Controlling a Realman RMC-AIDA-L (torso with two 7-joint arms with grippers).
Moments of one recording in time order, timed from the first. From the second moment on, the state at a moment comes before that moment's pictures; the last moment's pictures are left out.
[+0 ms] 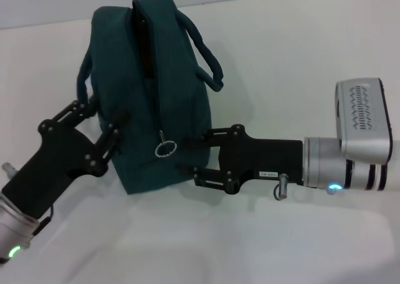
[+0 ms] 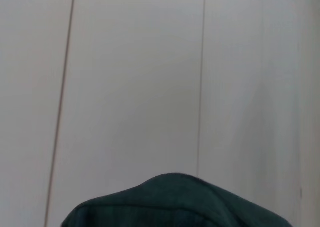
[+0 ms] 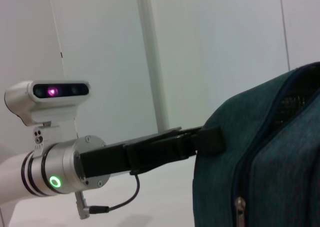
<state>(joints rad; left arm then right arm) -0.39 -2.10 1.68 0.06 0.42 1.61 -0.47 0.46 2.03 -1.81 -0.47 -0.84 -1.23 0.90</state>
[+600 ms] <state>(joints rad) -0.39 -2.10 1.79 0.18 0.49 1.63 -0.43 0.43 2.03 -1.91 -0.45 -0.68 -1.17 0.84</state>
